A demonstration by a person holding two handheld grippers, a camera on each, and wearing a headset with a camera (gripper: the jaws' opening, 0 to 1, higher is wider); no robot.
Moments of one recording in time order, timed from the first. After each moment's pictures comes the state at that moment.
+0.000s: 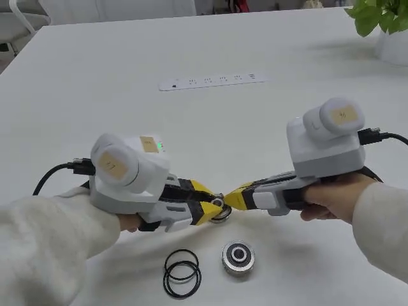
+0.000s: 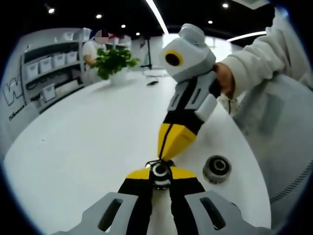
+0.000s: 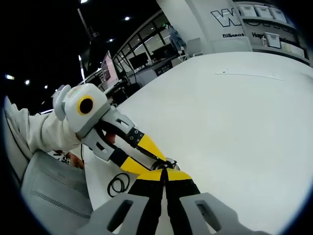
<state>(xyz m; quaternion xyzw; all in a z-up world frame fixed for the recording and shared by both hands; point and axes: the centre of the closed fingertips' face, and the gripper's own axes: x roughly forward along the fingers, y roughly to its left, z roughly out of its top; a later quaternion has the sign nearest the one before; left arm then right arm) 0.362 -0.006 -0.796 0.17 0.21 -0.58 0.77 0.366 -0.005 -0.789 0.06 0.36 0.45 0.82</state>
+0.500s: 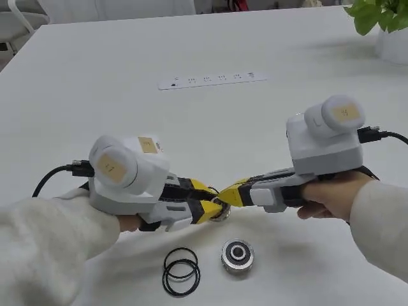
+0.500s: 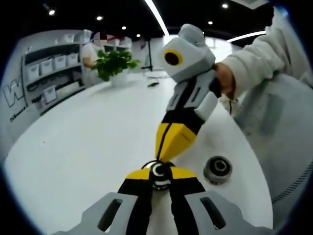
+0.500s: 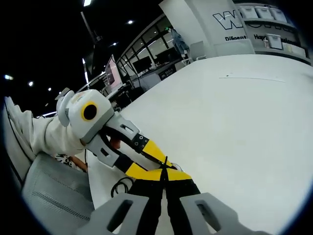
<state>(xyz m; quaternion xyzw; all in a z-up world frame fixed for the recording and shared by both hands) 0.361 -0.008 -0.795 0.19 0.20 -0.57 0.77 0.367 0.001 -0.782 0.08 0.34 0.46 0.82</state>
